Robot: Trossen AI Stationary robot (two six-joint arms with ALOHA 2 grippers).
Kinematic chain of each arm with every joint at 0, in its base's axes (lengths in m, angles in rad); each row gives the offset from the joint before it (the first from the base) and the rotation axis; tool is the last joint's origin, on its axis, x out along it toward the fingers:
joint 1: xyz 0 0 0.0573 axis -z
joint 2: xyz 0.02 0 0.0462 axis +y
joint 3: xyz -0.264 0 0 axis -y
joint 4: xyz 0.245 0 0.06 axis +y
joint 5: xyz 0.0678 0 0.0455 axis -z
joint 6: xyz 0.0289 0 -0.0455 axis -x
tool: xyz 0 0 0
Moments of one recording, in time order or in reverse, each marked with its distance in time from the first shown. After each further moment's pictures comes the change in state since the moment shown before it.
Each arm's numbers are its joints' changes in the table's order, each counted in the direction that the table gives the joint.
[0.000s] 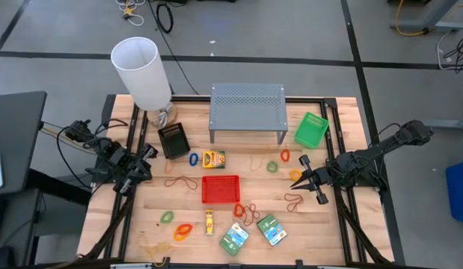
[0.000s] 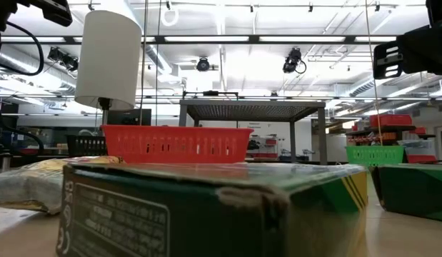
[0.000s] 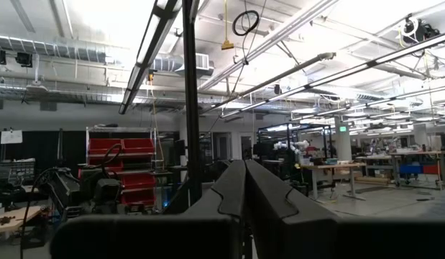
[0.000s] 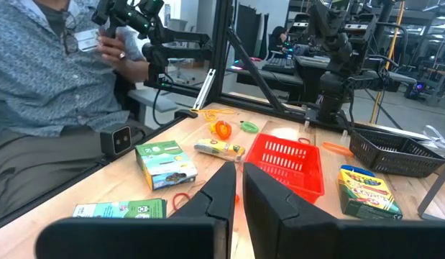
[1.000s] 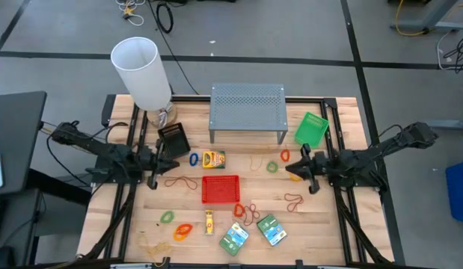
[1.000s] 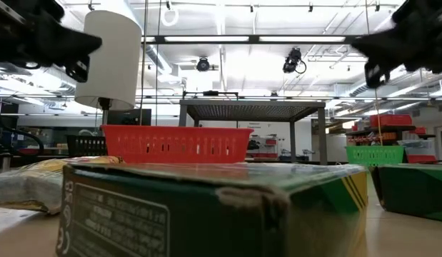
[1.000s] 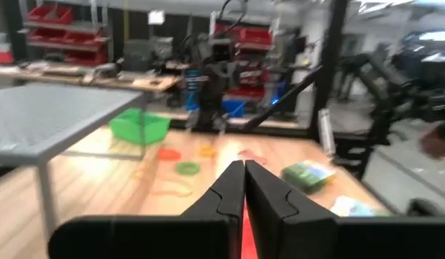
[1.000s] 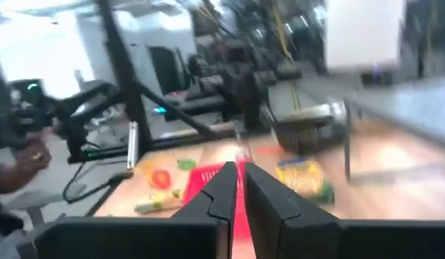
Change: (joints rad) left arm -0.181 0.189 0.000 0.235 -0.348 0.143; right arm 0.089 0.103 0.000 -0.201 0.249 -0.339
